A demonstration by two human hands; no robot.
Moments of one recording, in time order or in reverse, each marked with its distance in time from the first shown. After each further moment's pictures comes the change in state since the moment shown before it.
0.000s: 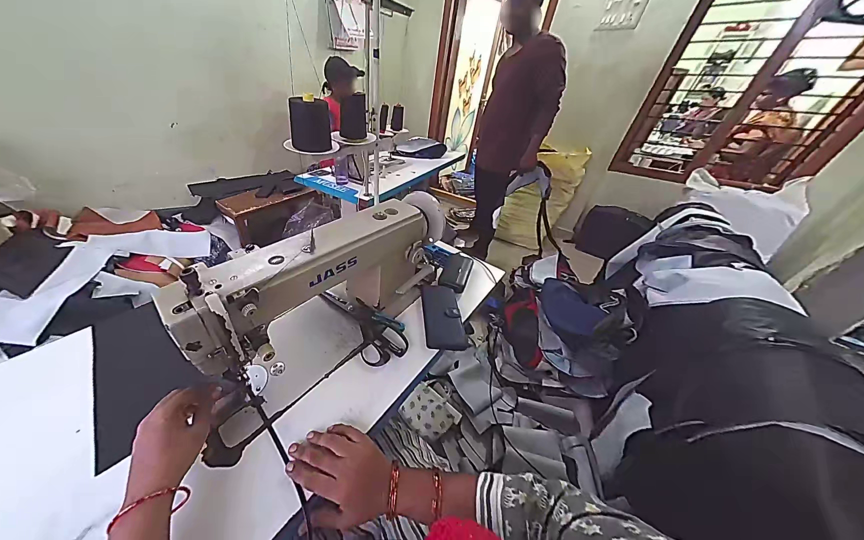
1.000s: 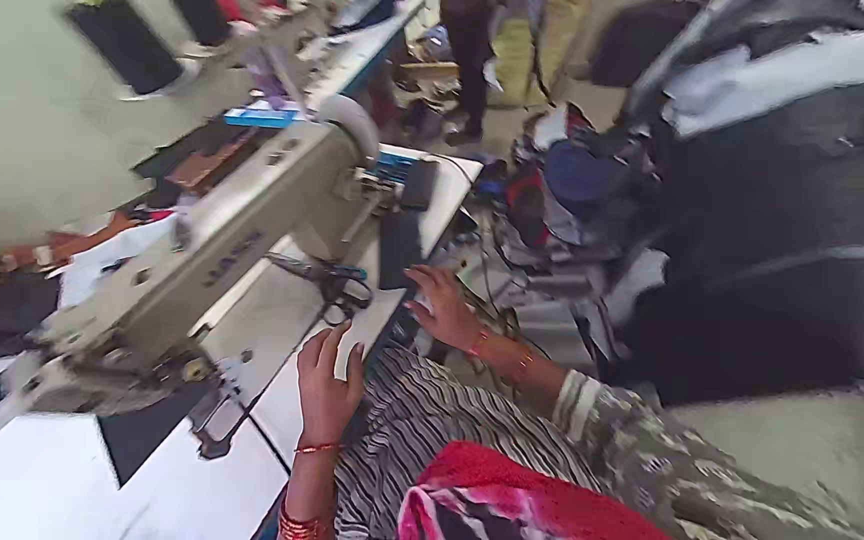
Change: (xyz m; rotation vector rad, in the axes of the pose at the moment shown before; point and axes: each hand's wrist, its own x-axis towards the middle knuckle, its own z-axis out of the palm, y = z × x) left_hand -0.044 0.175 0.126 -0.110 -0.041 0.517; right_hand -0.094 0.120 -0.110 0.188 0.221 0.942
